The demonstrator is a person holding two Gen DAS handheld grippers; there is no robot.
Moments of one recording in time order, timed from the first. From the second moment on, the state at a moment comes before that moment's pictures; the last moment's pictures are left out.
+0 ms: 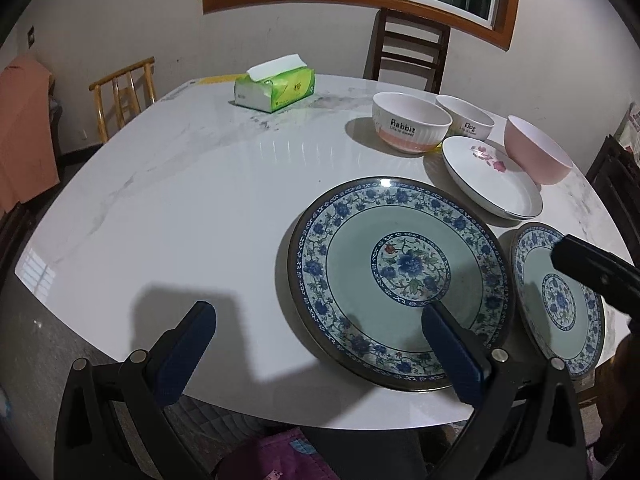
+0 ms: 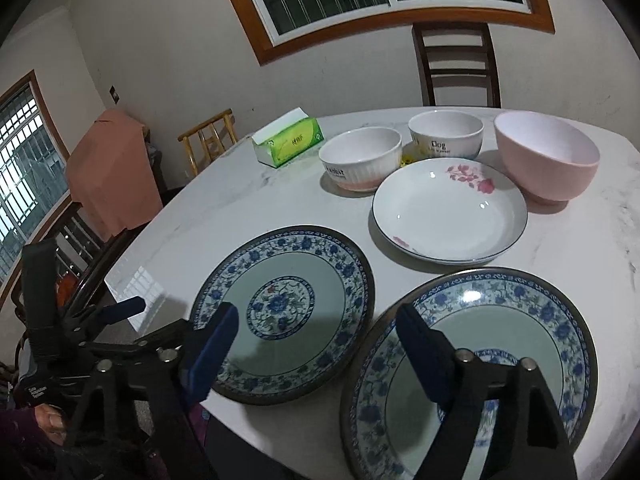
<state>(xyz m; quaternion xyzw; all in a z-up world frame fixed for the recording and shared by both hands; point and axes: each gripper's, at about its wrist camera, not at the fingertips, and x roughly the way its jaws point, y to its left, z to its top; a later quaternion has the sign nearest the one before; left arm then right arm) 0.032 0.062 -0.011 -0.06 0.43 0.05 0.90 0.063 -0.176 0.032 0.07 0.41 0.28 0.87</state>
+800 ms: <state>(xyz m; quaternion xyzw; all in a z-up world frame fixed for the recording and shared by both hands) 0.053 0.066 -0.029 -0.05 0.46 0.06 0.88 0.137 -0.159 -0.005 0.07 0.50 0.30 0.81</state>
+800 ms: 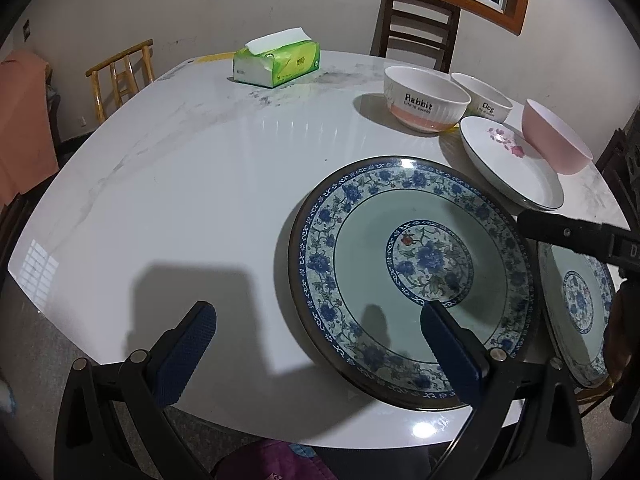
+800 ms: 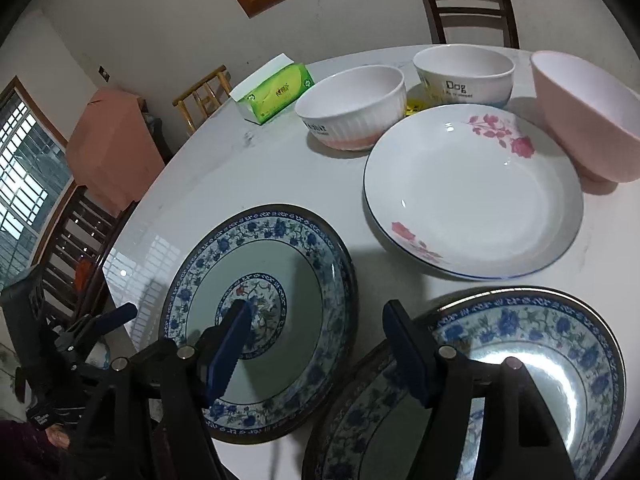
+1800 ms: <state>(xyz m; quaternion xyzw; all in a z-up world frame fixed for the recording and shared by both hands) 0.075 0.098 -0.045 -0.10 0.48 0.05 0.87 0.169 -0.124 -0.032 0.09 0.57 0.29 0.76</state>
